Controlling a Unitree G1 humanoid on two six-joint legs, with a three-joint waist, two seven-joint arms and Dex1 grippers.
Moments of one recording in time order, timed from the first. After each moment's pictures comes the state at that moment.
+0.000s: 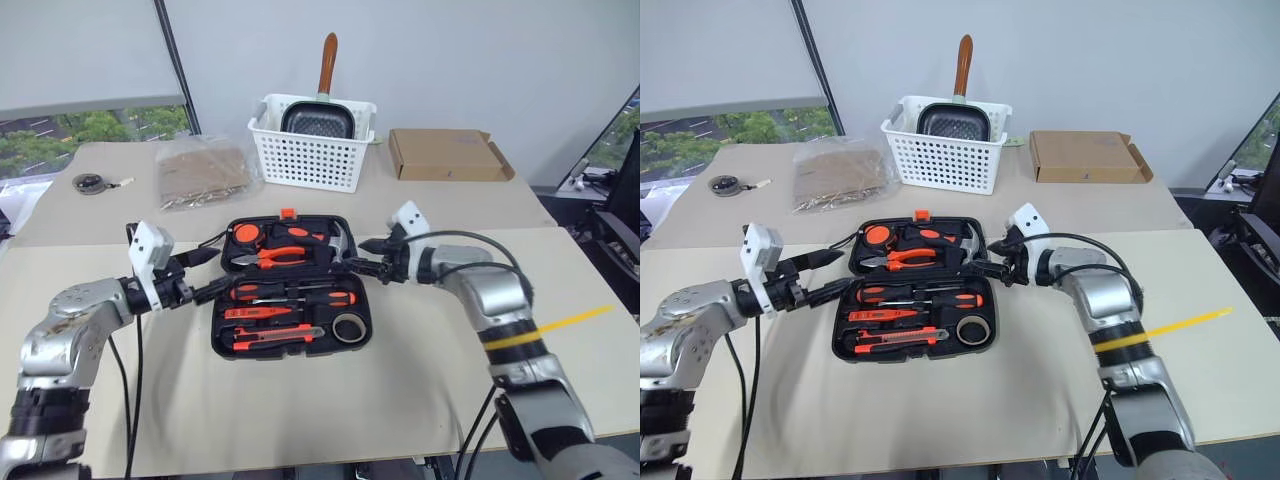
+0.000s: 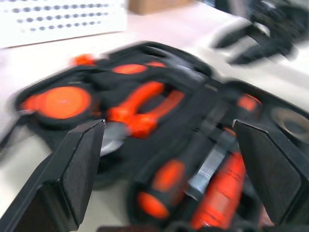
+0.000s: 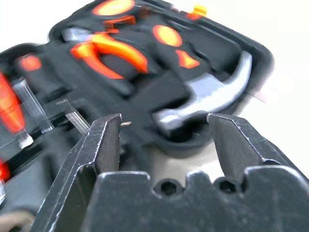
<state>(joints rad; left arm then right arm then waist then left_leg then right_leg) -0.39 0.71 0.21 0.10 -0.57 0.57 -0.89 -0.78 -0.36 0.10 0.40 0.25 0.62 0.75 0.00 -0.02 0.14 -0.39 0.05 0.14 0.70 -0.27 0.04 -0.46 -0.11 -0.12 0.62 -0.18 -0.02</state>
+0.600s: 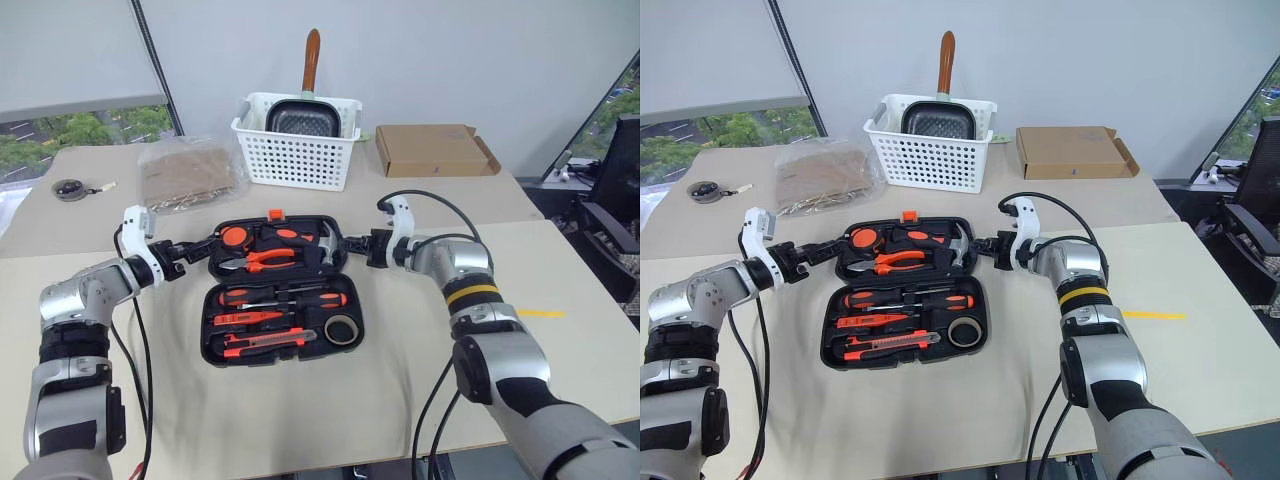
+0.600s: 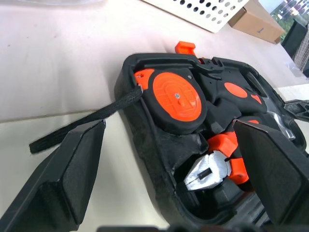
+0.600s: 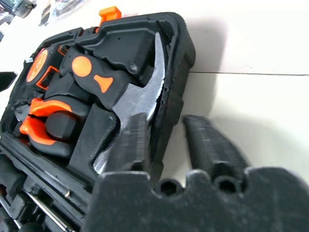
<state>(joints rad) -0.65 0.68 0.25 0.59 -0.55 0.75 -0.80 -1.01 -0.22 -0.10 0.83 0.32 0.73 0.65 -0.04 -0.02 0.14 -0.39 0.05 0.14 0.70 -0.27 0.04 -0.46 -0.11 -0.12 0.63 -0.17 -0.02</state>
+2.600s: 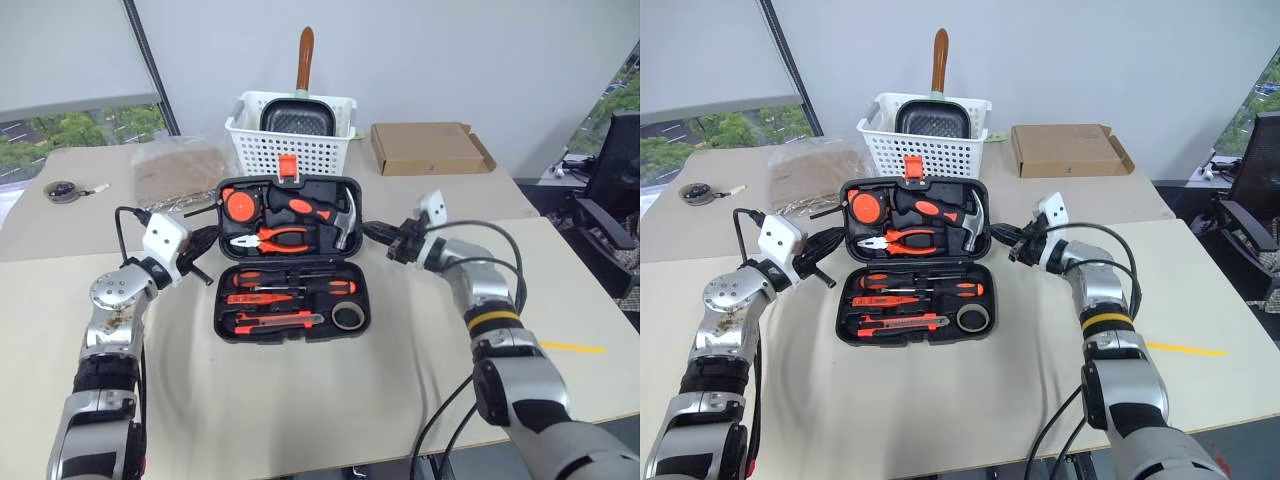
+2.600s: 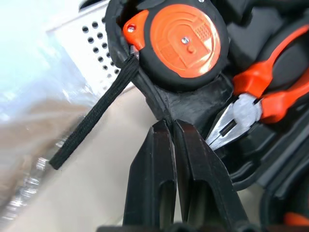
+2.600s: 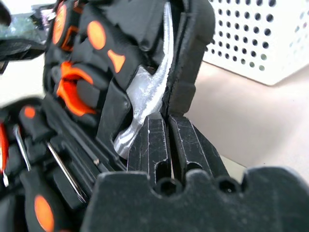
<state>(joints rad) -0.44 0.56 0.16 0.44 -0.09 -0.26 -0.69 -0.80 -0.32 -0.07 0.81 0.23 -0.11 1.03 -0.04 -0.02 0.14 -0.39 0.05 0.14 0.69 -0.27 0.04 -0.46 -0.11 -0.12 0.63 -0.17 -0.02</state>
